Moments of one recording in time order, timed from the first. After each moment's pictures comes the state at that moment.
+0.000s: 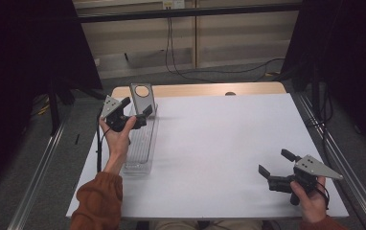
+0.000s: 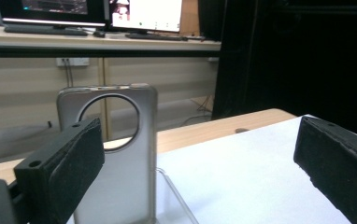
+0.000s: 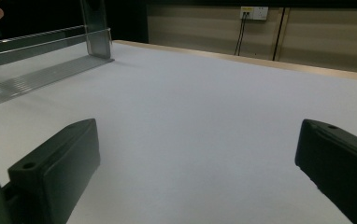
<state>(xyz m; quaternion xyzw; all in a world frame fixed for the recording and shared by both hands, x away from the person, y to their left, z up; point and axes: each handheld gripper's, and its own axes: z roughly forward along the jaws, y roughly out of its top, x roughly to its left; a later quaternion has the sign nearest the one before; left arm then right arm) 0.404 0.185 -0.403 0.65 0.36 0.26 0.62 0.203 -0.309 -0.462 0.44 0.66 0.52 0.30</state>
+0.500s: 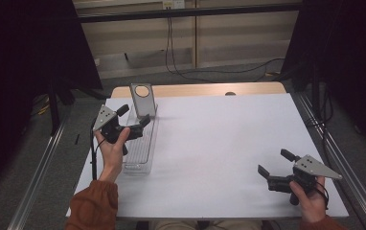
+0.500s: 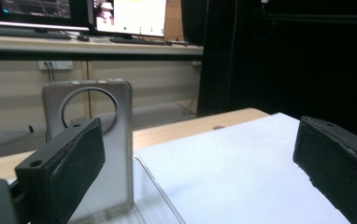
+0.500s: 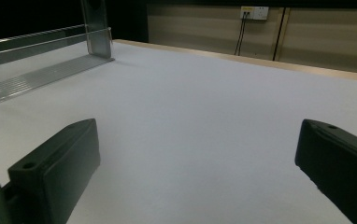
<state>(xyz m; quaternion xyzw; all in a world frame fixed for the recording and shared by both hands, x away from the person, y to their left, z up) 0.369 0.193 -0.401 0.66 0.34 0.25 0.62 0.203 -0.308 -0.462 0.44 0.67 0.52 0.30</state>
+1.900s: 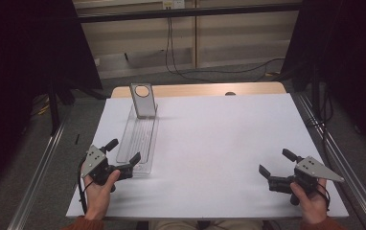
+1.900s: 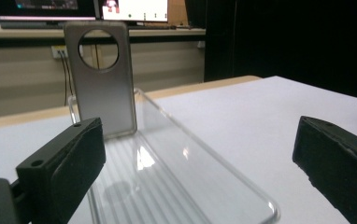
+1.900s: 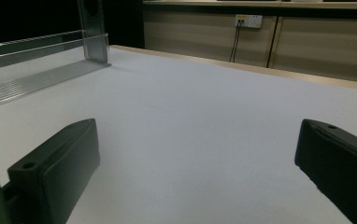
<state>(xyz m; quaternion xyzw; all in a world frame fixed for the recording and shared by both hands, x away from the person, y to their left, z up) 0.278 0.230 -0.448 0.68 0.35 0.28 0.59 0.199 -0.308 -0.461 0.43 0.66 0.53 0.32</state>
